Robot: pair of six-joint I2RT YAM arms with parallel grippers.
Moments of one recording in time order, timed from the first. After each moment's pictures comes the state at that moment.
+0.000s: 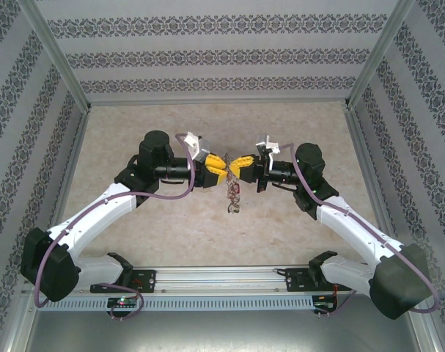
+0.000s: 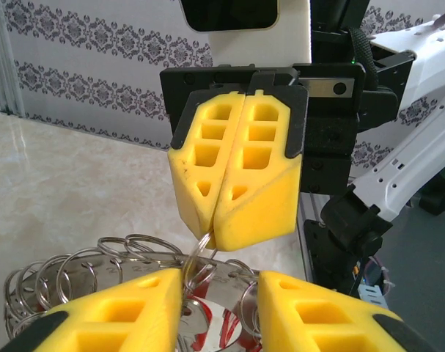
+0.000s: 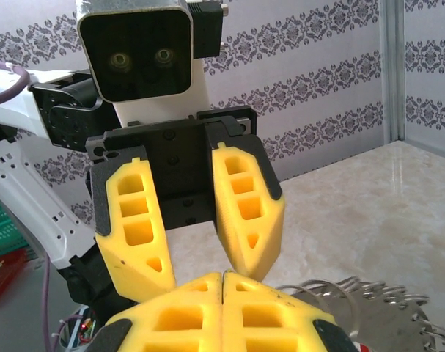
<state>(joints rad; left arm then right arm) -0.53 1.25 0.97 0.03 0.89 0.02 0.45 1.10 0.72 0.40 -0.96 0.29</state>
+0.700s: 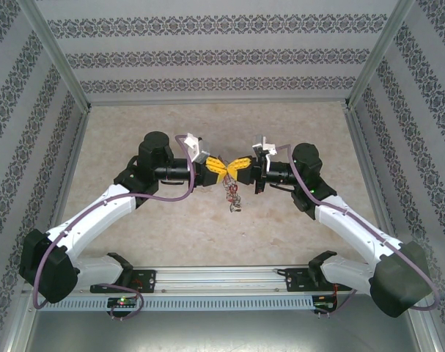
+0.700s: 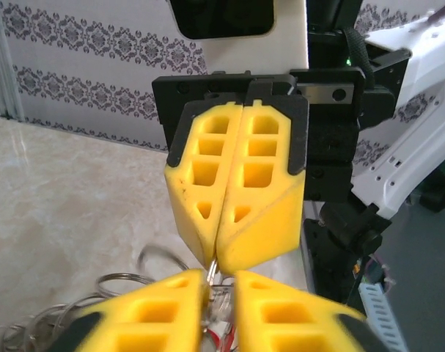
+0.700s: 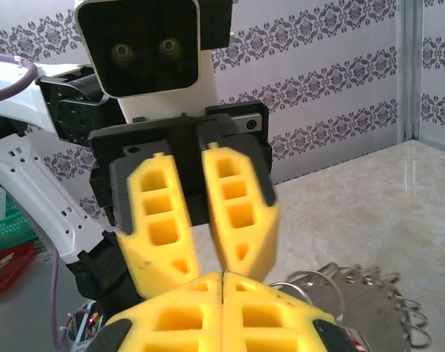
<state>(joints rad) -0.54 1.23 0.96 0.03 0.89 0.04 0.47 1.12 0.73 0.40 -0.97 0.27</state>
